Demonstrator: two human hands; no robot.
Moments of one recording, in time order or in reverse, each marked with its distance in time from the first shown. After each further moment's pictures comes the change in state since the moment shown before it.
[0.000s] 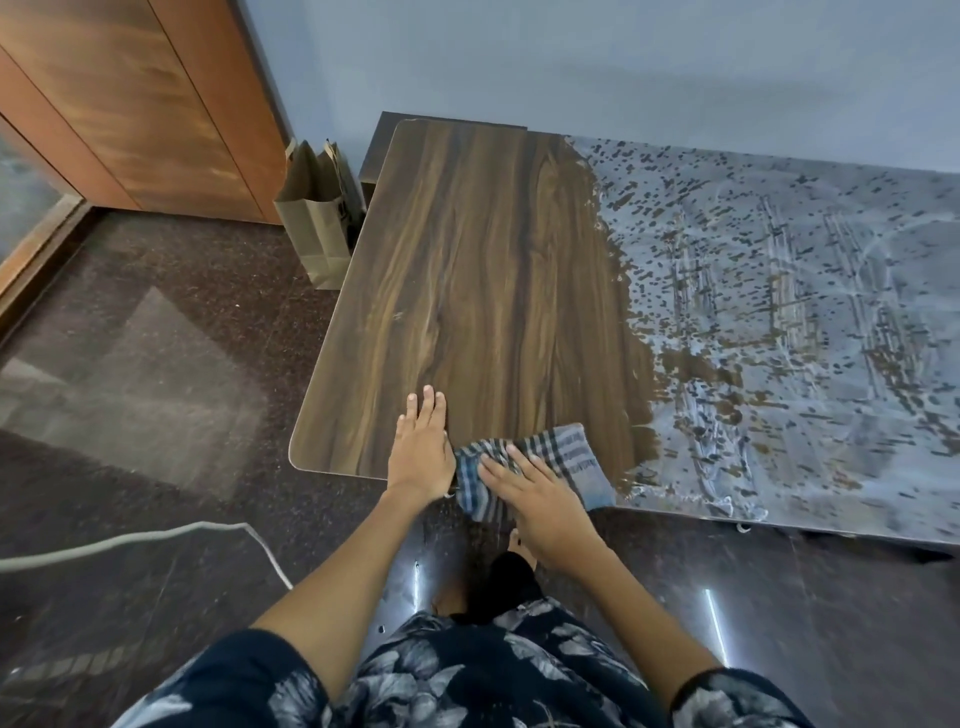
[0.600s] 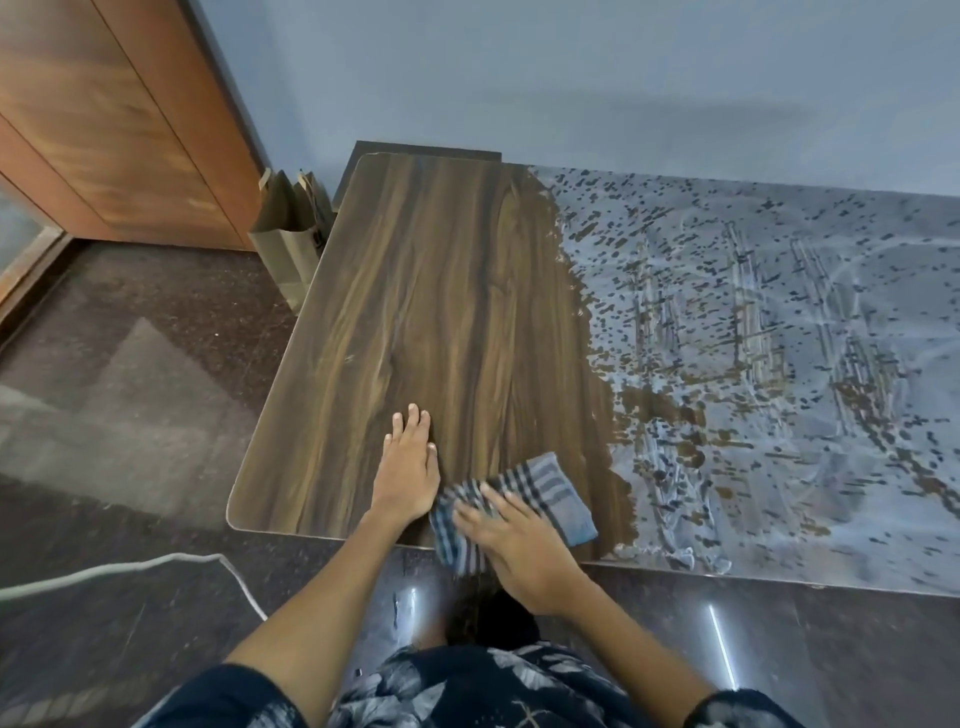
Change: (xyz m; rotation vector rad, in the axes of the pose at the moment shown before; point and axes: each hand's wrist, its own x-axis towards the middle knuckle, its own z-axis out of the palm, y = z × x) left_hand 0.046 0.043 0.006 -0.170 0.029 -0.028; right_hand -0.006 0.041 -0.021 -0.011 -0.056 -0.081
